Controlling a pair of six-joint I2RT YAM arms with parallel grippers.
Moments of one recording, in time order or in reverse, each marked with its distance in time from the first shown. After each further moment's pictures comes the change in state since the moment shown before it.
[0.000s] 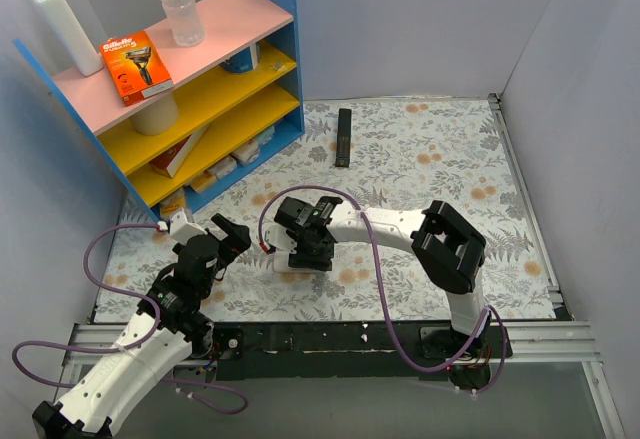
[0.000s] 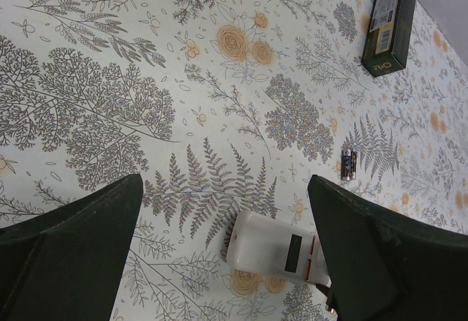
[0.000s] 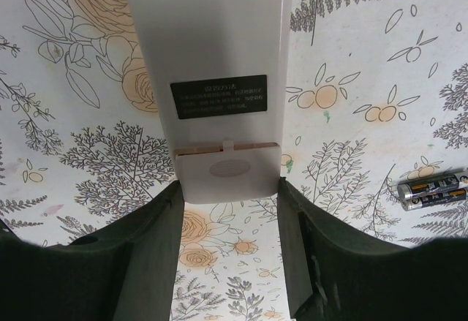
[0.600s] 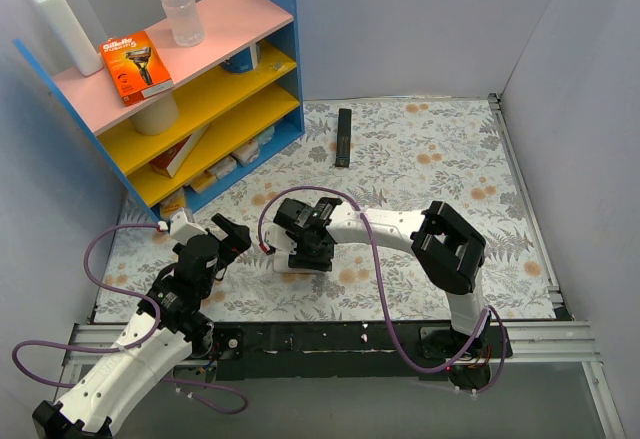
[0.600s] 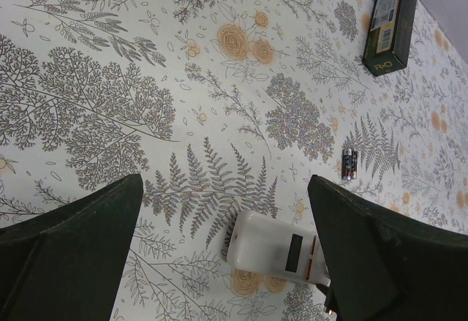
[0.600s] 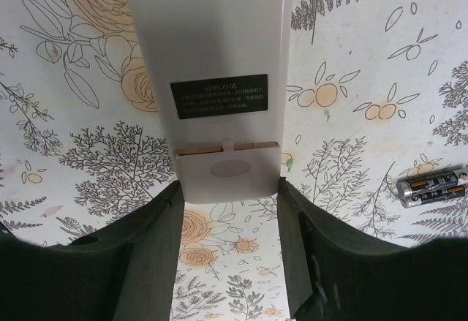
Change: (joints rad) left arm 0.000 0.003 0.000 0.000 0.001 0.000; right arm 0.002 0.000 -0.002 0.000 0.016 0.005
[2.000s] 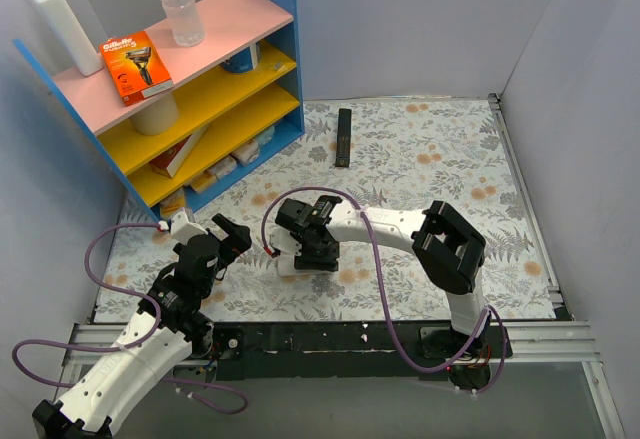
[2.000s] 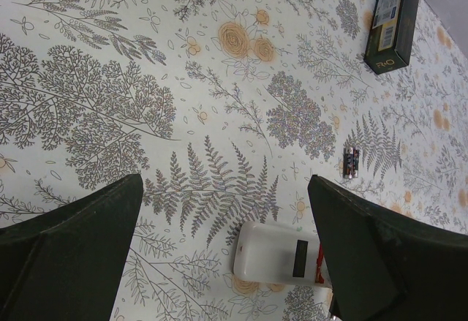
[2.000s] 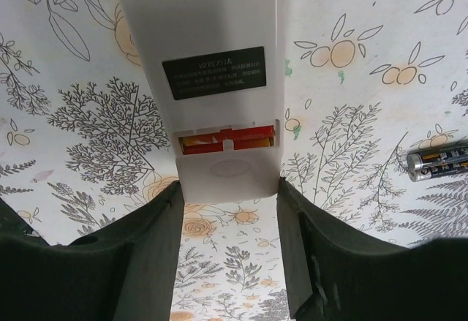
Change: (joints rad) left arm 0.000 0.006 0.000 0.001 0.004 0.000; right arm 0.000 0.000 0.020 -0.094 0.026 -0.024
